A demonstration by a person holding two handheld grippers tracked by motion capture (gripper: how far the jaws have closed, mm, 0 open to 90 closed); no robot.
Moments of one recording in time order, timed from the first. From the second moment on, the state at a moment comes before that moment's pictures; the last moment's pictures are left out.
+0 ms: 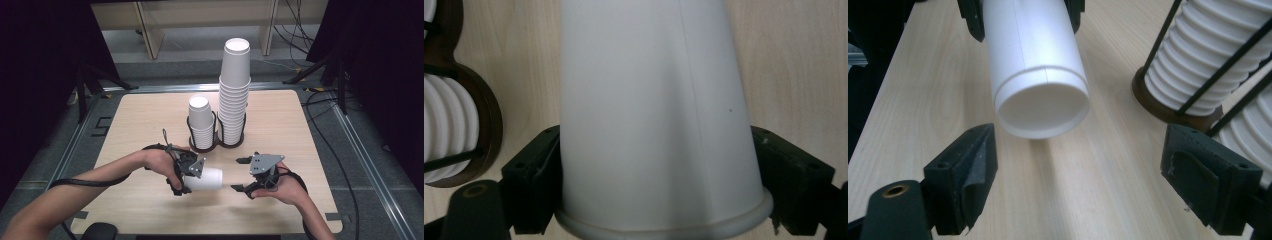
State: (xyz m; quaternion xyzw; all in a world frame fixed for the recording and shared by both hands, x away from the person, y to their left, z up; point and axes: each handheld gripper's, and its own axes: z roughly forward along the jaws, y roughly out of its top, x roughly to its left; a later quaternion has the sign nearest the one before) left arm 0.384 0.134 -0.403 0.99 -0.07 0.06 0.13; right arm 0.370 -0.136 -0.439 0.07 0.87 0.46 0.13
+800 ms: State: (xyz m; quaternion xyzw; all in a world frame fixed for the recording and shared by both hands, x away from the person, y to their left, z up) left arm 0.384 0.125 -0.399 0.99 -0.09 0.06 0.10; right arm 0.372 -0.087 -0.437 0.02 0.87 0.48 0.09
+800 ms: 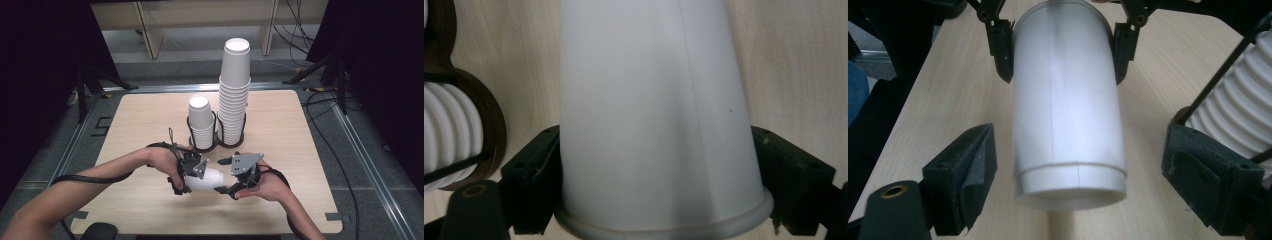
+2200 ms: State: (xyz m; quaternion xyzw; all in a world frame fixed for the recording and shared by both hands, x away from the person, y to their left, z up) left arm 0.384 0.118 -0.394 0.99 -0.10 0.05 0.10; right arm 0.373 -0.059 -0.454 0.01 0.88 0.47 0.07
